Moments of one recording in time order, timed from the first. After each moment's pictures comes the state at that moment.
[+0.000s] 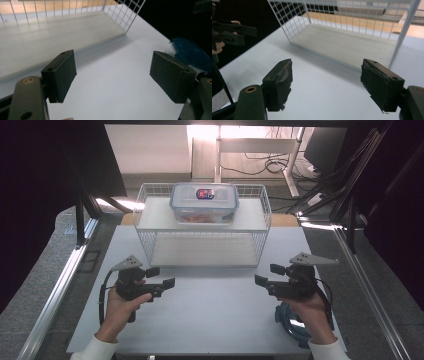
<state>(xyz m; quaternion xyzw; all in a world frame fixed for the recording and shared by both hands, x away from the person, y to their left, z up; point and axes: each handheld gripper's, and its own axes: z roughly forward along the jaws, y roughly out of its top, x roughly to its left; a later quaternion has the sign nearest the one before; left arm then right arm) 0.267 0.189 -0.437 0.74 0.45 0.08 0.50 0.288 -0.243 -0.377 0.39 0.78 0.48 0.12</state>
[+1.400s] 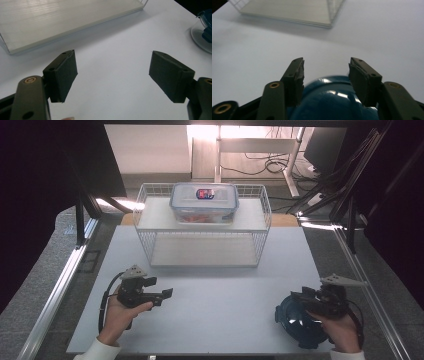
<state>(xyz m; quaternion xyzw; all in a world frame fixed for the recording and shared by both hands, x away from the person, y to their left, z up) 0.265 0.189 -0.458 0.77 0.46 0.10 0.44 0.271 -0.338 -0.423 0.50 0.76 0.39 0.15</state>
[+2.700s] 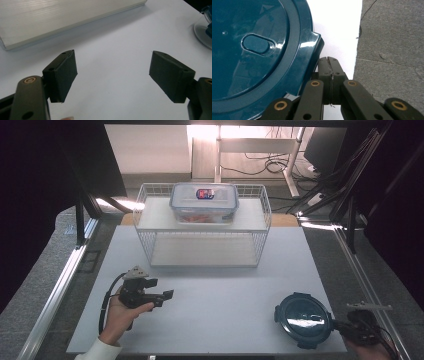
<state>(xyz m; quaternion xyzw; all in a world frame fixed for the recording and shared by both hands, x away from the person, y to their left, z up) 0.268 0.188 -0.465 0.77 0.46 0.09 0.43 0.232 -0.407 -0.459 0.59 0.76 0.21 0.16</state>
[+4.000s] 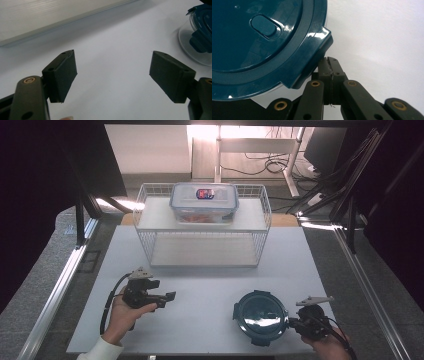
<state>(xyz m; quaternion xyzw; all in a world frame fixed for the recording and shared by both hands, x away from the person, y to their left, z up) 0.272 0.182 -0.472 0.78 0.46 0.08 0.41 0.244 -0.300 -0.471 0.49 0.83 0.23 0.10</state>
